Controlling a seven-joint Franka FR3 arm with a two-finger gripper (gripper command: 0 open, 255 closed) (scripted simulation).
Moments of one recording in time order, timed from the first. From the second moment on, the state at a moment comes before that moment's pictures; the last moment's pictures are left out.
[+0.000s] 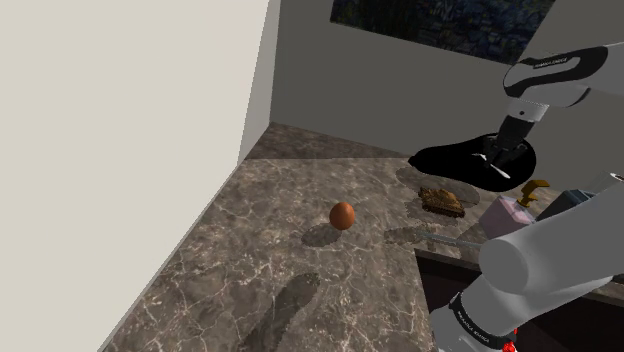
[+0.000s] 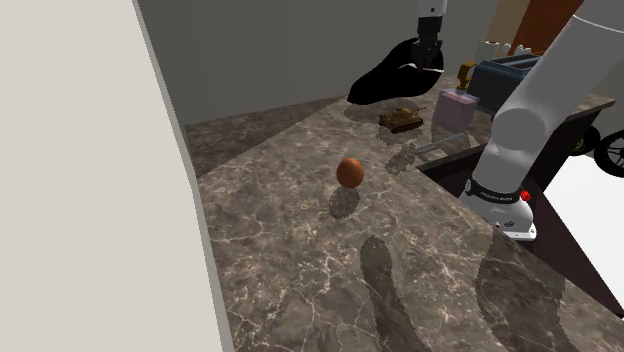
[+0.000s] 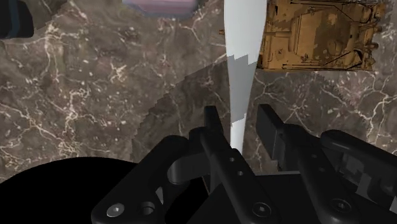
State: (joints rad) arm -0.57 -0.20 -0.52 -2.12 -0.12 1.80 -0.19
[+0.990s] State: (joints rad) arm -0.62 -0.01 -0.61 -2.07 -0.05 1.91 -0.38
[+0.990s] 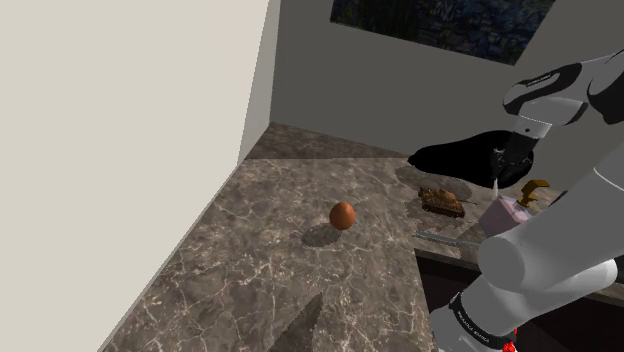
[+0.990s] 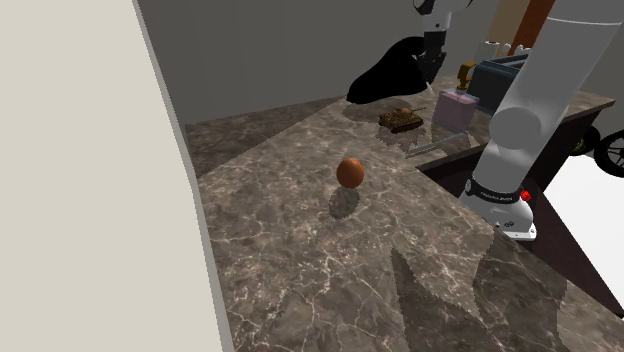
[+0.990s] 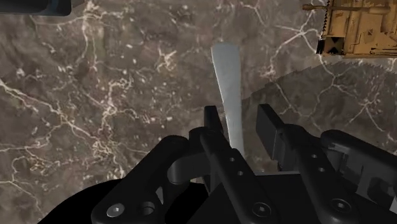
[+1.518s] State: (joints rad) arm -0.63 0.05 -0.62 -2.12 -0.02 2.02 -0.40
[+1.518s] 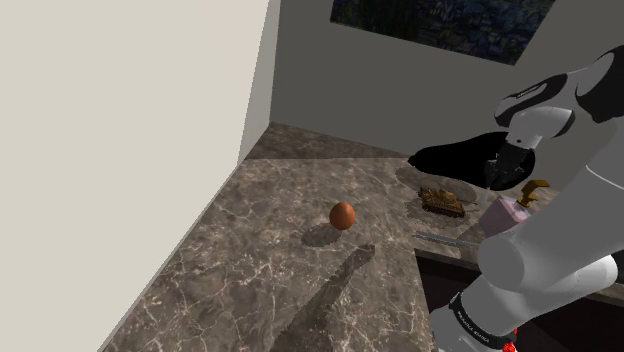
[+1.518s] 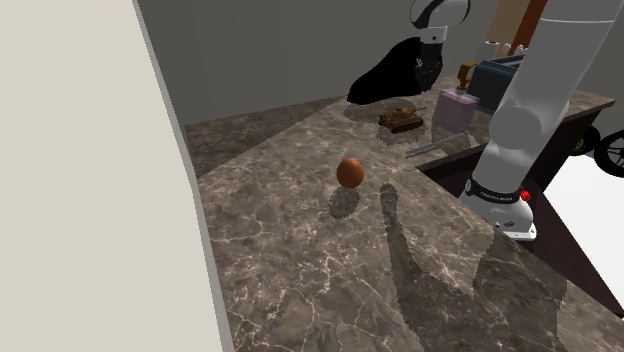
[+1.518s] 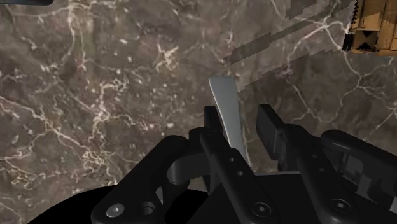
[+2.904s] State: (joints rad) arm -0.64 0.10 -0.60 -2.19 0.05 2.20 -0.44
